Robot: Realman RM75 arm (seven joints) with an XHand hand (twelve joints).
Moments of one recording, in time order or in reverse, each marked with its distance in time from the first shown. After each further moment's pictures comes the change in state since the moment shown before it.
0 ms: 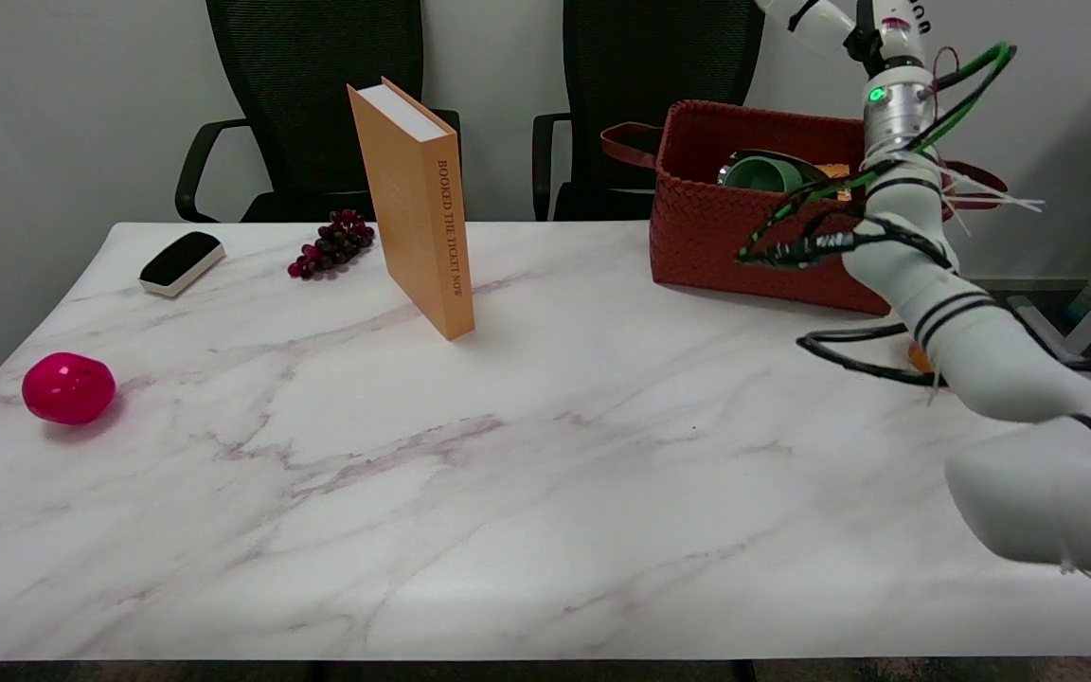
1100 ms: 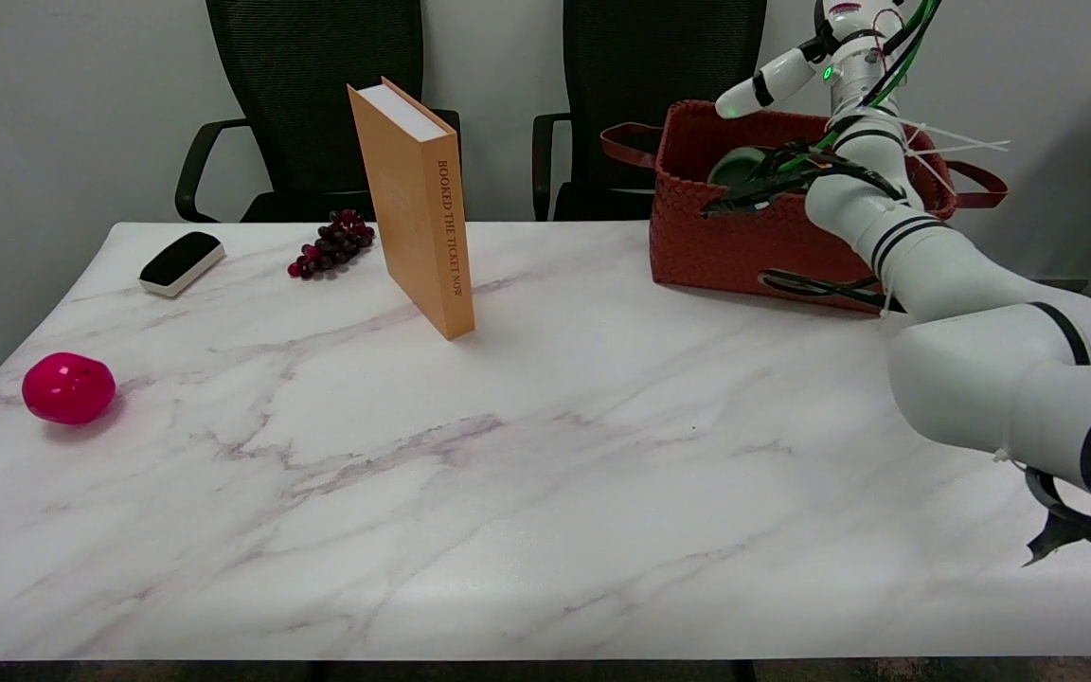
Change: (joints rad) arm 0.313 -0.111 0.053 -0.433 -0.296 -0.005 -0.284
